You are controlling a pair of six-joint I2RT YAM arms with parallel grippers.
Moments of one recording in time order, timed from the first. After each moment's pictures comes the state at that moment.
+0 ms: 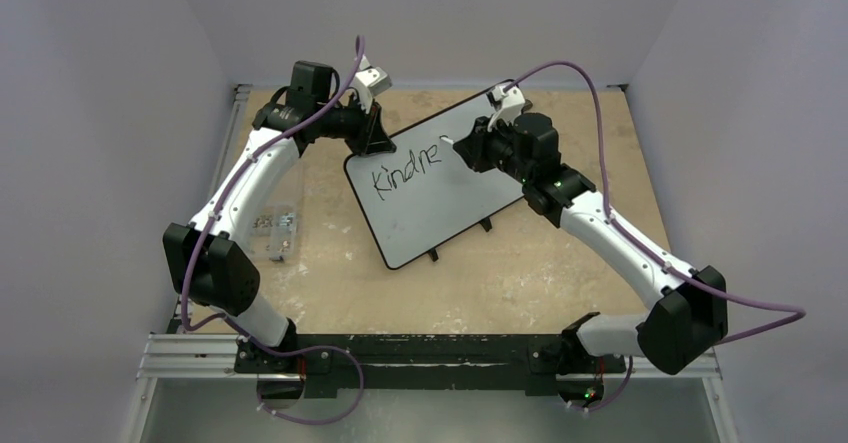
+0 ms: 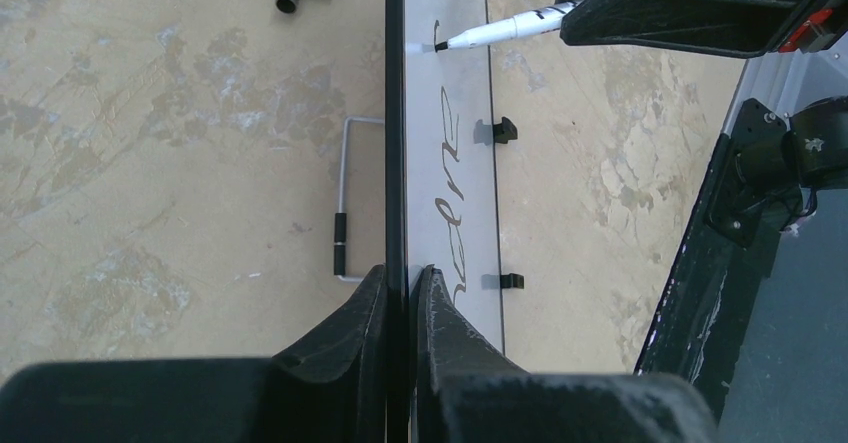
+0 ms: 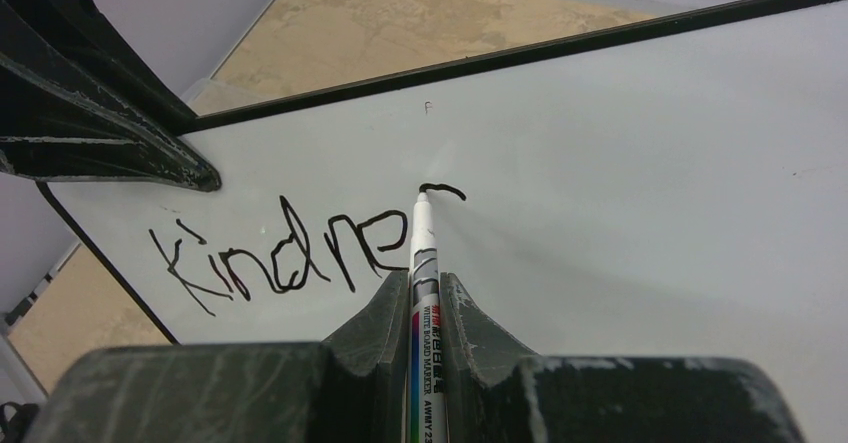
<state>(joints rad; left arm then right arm) -0.29 1.61 1.58 -0.69 0.75 0.24 0.53 1.31 1.10 -0.06 -0.09 0.28</state>
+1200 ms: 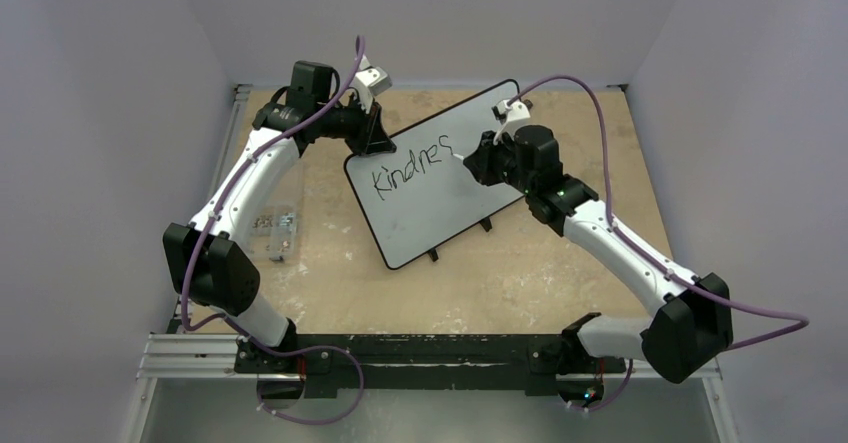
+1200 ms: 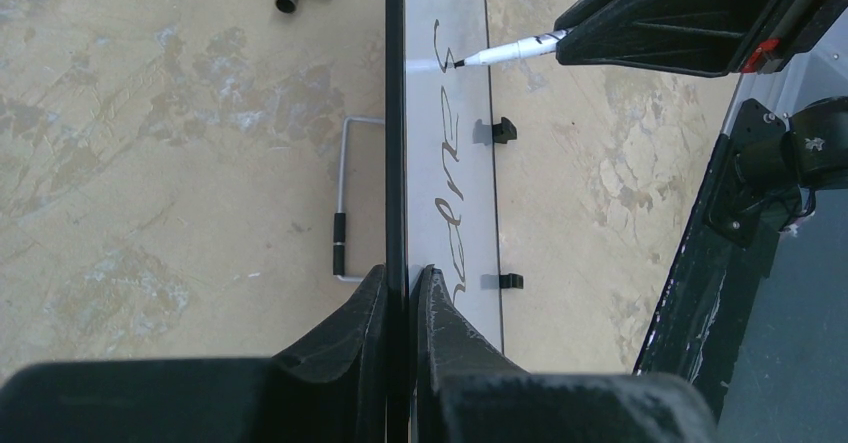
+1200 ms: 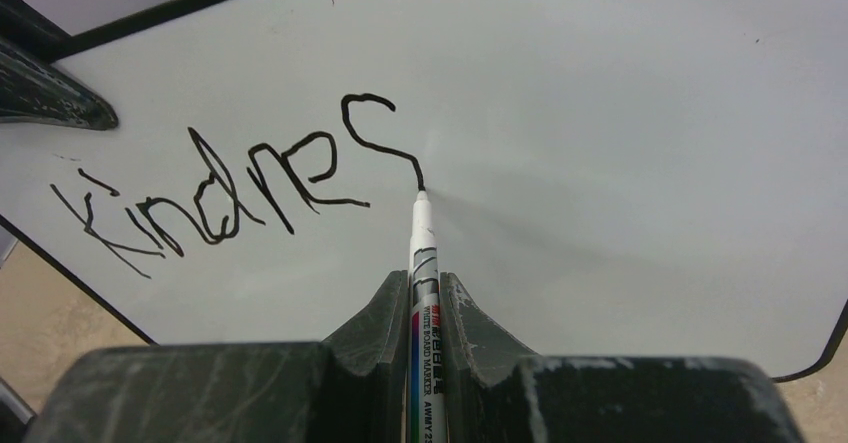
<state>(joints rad) -0.29 1.61 1.59 -0.69 0.74 0.24 0.51 1.27 1.03 -0.12 -0.04 0.29</state>
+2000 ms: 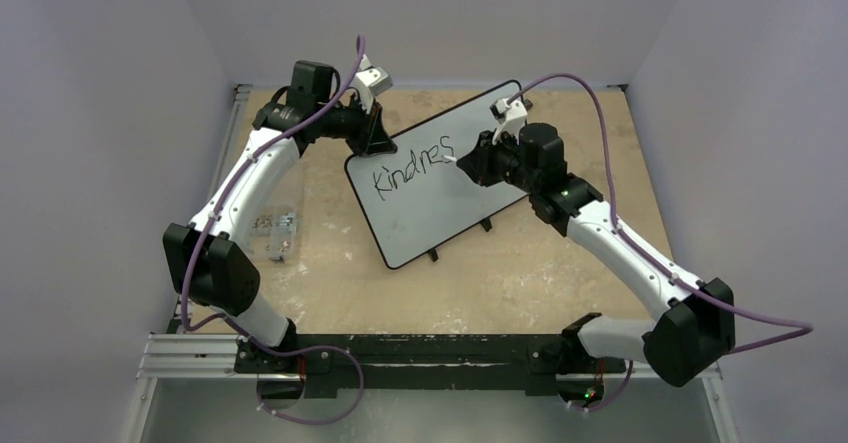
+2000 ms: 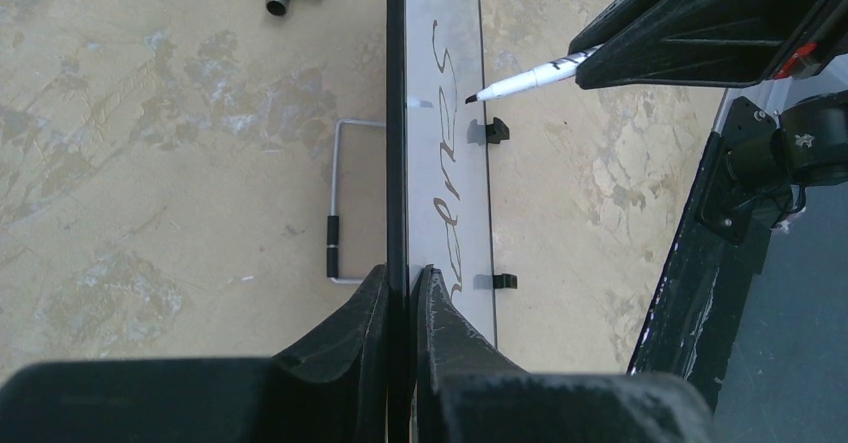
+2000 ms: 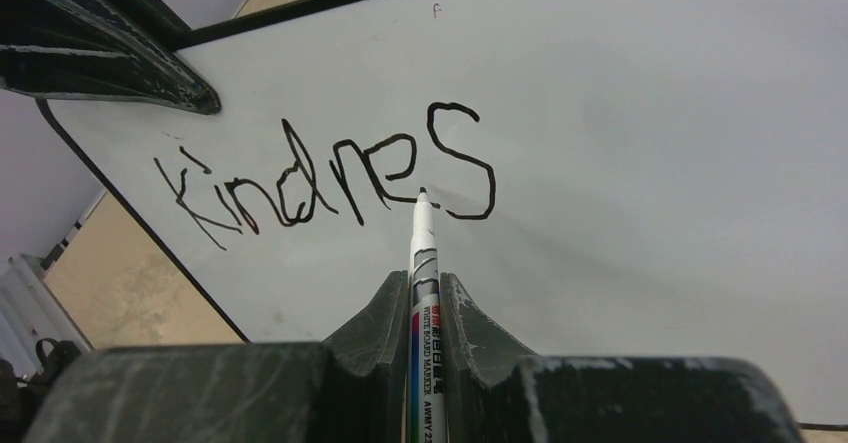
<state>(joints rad) -0.30 1.61 1.59 -0.70 0.75 0.24 0.51 1.25 1.03 -0.11 -0.18 0.29</state>
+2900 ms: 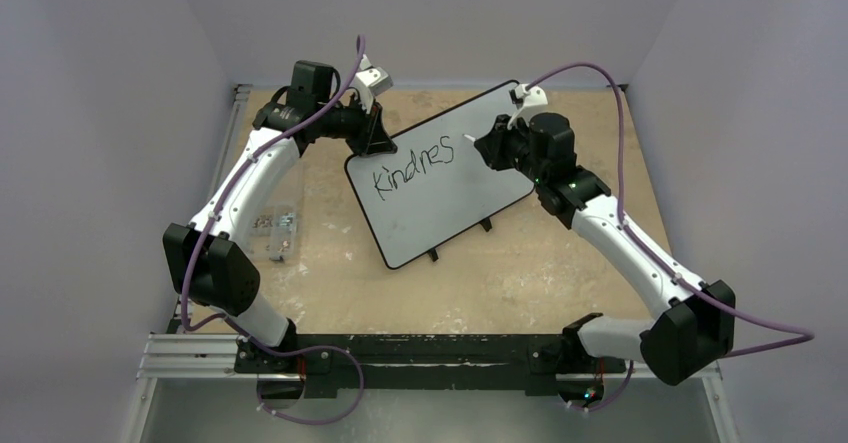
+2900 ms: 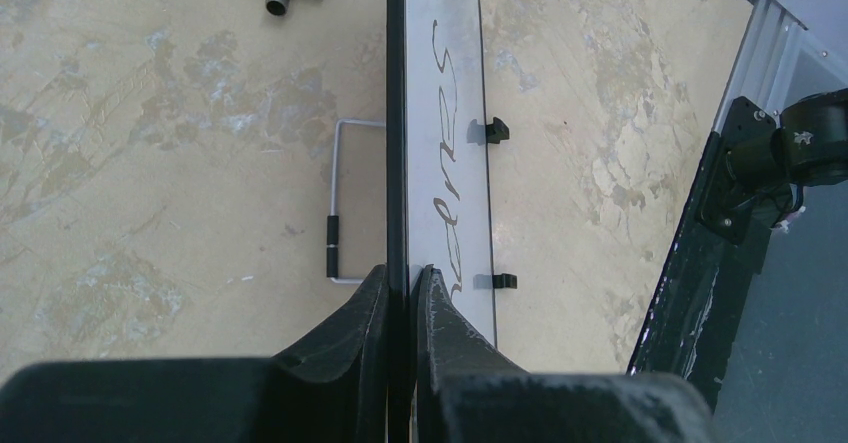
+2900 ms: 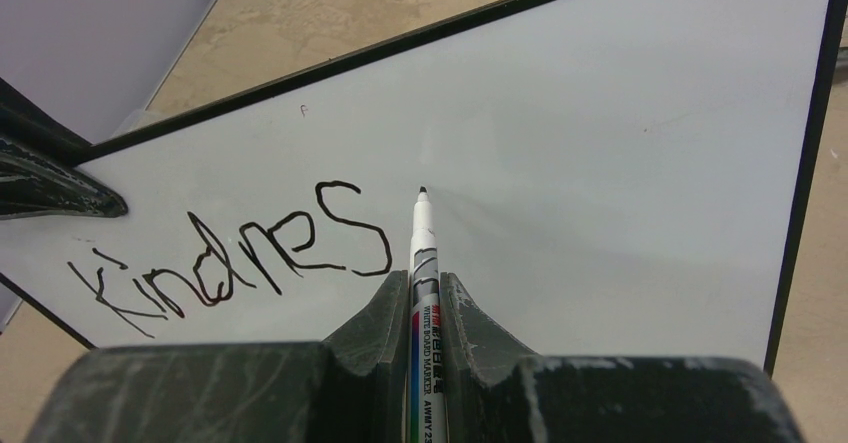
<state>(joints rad) -0.30 1.61 1.59 -0.70 0.75 0.24 0.45 1.25 1.08 -0.13 -0.03 0.30</state>
